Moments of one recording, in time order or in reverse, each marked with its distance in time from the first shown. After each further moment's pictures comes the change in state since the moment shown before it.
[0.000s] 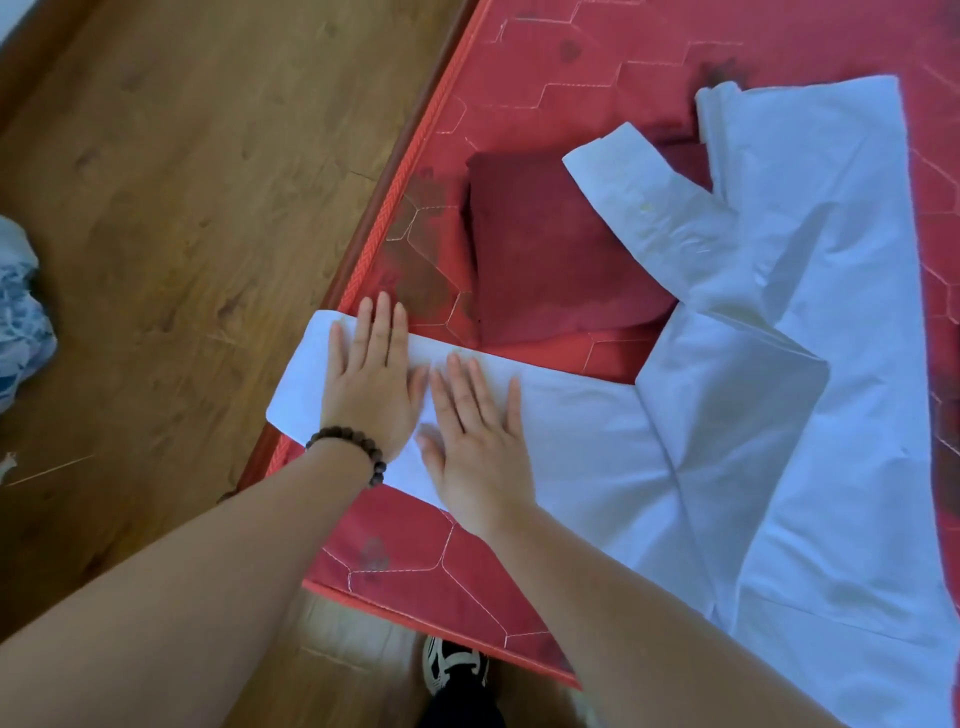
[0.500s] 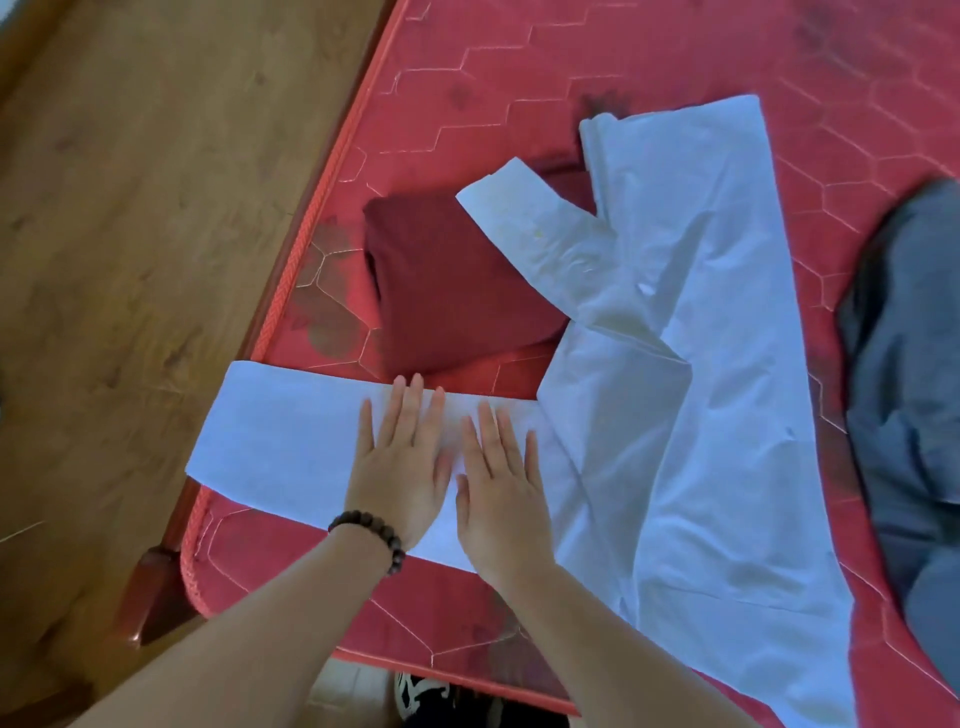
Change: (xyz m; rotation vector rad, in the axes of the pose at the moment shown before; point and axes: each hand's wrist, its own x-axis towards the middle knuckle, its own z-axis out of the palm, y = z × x) left_hand -0.037 0.101 -0.009 -0.095 0.002 0.220; right_hand -0.057 0.068 -0.035 0.049 0.040 0.198
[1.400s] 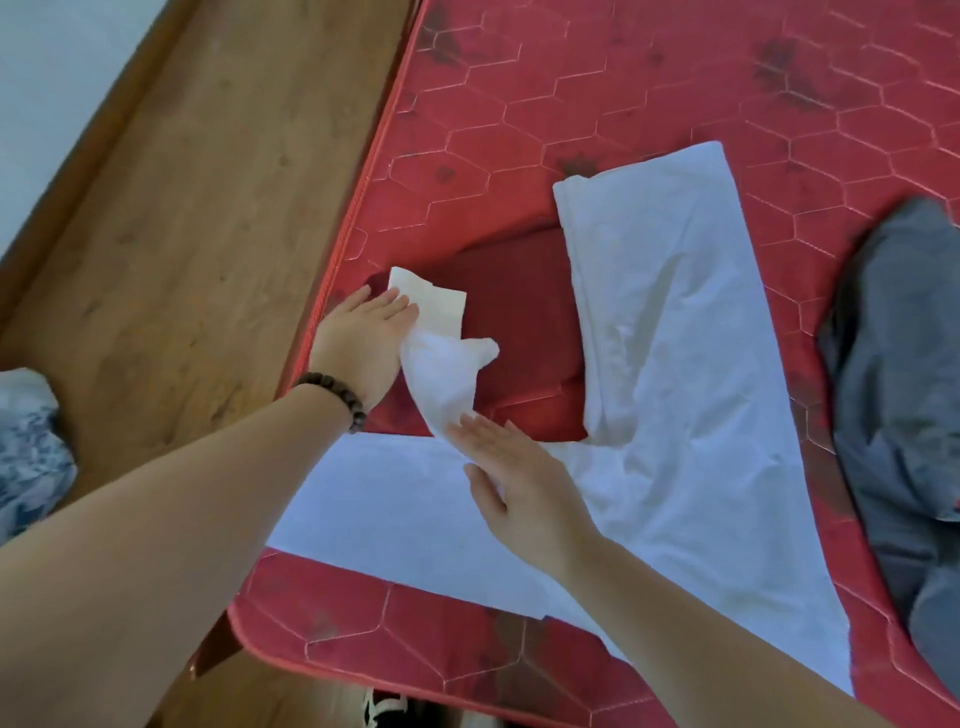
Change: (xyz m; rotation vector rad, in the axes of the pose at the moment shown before) left_hand 0.138 -0.033 -0.130 0.199 0.233 0.250; right_hand 0.038 0.031 -0.105 0.554 0.031 -0.230
